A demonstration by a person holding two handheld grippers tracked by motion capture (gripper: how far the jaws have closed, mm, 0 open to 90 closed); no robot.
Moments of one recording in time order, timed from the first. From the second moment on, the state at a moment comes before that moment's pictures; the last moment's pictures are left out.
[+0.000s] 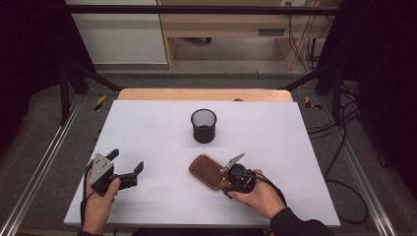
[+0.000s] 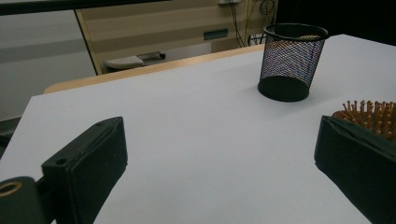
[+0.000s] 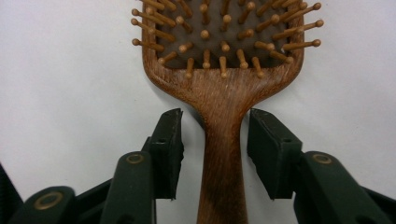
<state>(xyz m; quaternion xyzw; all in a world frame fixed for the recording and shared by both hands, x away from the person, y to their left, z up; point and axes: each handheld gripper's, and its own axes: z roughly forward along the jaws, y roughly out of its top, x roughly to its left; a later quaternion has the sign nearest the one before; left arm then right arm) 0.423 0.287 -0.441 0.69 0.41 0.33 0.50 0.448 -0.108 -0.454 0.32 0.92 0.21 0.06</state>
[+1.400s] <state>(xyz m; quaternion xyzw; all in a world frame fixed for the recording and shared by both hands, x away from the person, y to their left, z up) 0.417 0.279 -0.433 0.68 0.39 0.31 0.54 0.448 -0.119 -0.443 0.31 0.89 0.30 0.12</state>
